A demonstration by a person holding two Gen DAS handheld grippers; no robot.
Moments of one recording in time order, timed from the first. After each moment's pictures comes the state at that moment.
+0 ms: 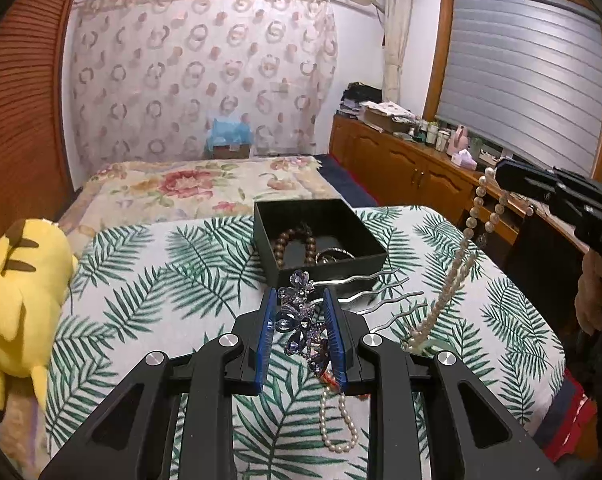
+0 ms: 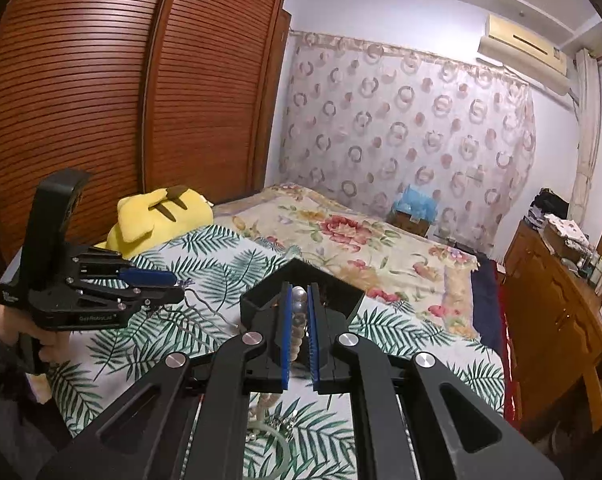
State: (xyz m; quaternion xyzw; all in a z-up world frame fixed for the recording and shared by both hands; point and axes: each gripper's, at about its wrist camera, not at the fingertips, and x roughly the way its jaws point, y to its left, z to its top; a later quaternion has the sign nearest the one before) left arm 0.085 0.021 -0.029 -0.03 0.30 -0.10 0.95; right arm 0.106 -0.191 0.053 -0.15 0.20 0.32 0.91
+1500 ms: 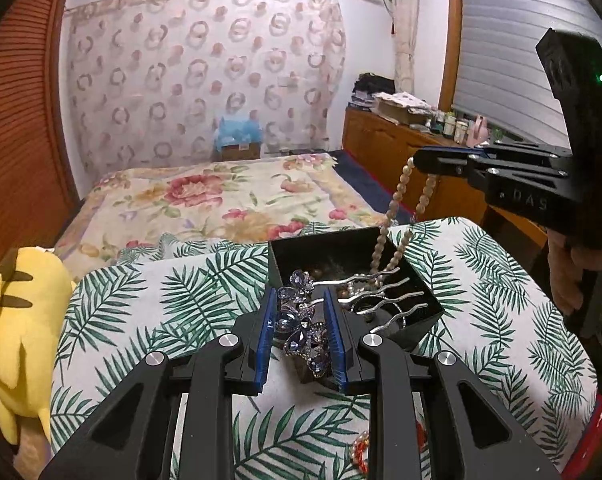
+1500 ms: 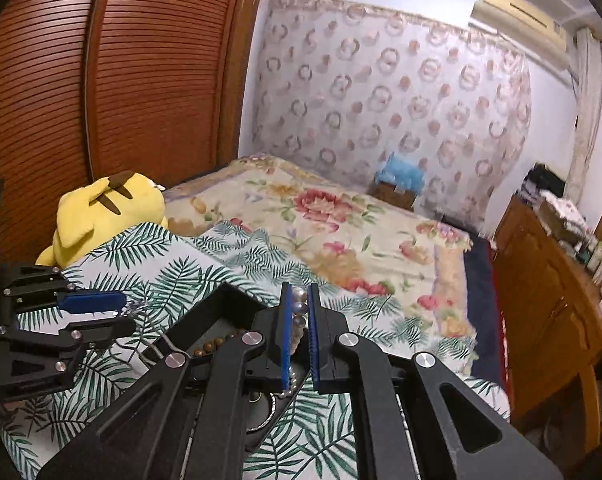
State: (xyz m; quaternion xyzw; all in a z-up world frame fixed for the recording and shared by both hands) left arm 0.178 0.012 -0.034 -0.01 0.31 -0.08 0.95; right arm 0.261 -0.138 0.023 -0.16 0.26 0.28 0.91
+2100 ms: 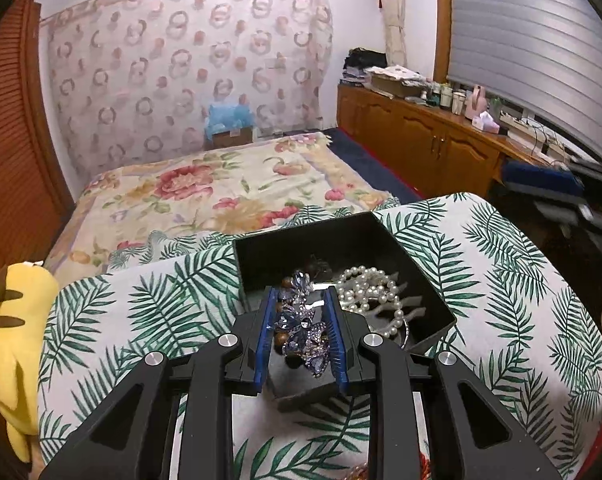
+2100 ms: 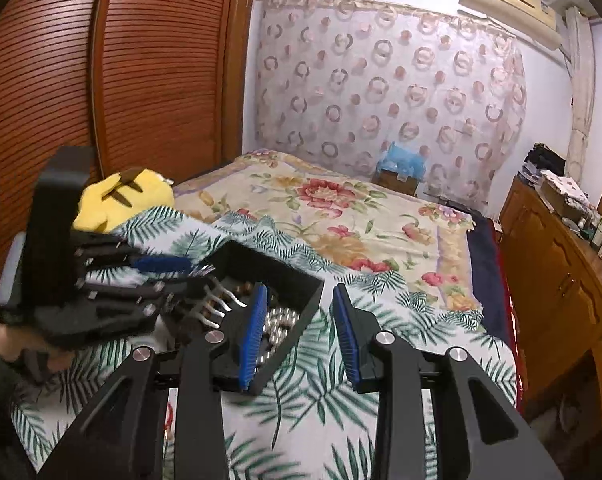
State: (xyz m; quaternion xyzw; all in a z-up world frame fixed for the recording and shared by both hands) left arm 0.218 -0.020 -0.054 0.03 0.34 -0.09 0.93; right arm 0.217 -0.185 0.001 -0.14 0.27 0.29 0.91
